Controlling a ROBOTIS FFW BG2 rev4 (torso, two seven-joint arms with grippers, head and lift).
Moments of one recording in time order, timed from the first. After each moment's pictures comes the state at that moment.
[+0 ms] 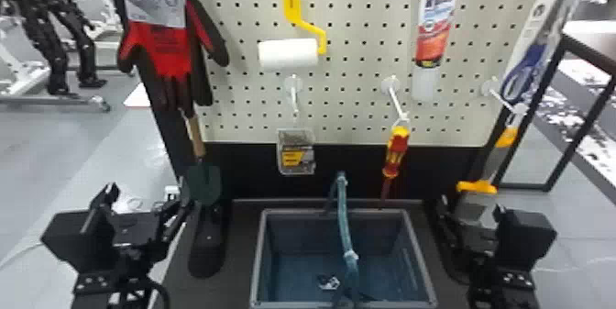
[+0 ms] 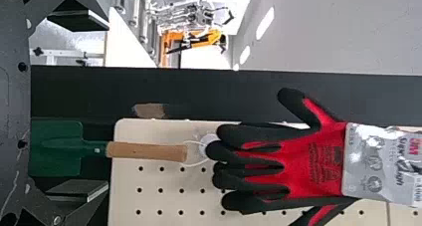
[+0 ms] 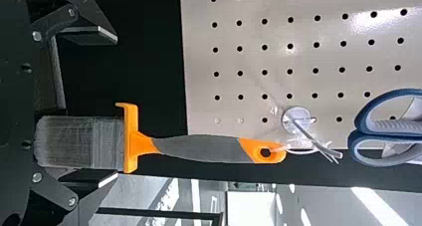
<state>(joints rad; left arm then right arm) 0.27 0.03 0.04 -1.93 0.05 -0.10 0.09 0.18 -0.01 0.01 -1.75 -0.03 0.02 -0.18</state>
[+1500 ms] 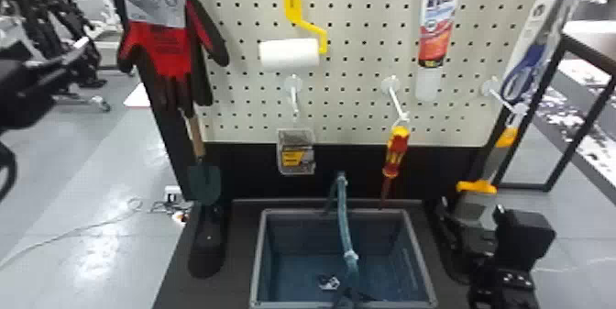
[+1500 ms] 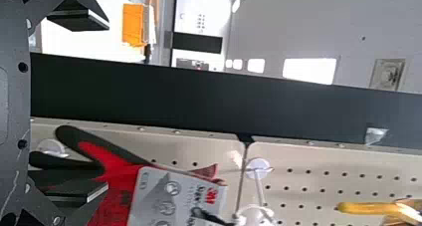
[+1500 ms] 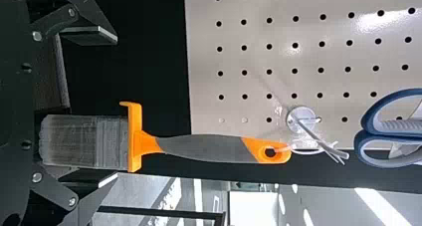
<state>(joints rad) -0.09 0.18 0.43 -2.32 0.42 0.73 -0.31 0.18 -0.01 0.01 -1.76 -0.03 0.03 -0.18</state>
